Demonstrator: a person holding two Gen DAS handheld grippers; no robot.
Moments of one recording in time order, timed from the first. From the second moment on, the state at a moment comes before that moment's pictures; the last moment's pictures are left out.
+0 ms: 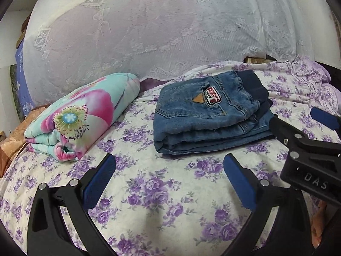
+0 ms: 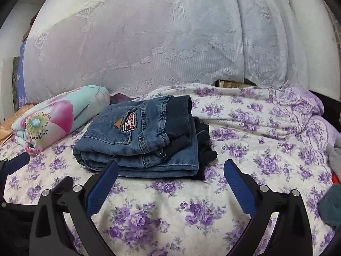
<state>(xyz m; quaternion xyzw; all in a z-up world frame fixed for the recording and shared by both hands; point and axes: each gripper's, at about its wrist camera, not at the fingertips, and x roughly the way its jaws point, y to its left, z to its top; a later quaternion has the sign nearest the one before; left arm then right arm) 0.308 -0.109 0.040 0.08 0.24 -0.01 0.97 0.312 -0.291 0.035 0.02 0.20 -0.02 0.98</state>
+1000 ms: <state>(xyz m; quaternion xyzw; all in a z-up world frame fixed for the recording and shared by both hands) 0.305 -0.112 0.039 0.09 0.23 -0.02 0.97 0.315 -0.291 0.032 0.02 0.21 -0.02 0.98</state>
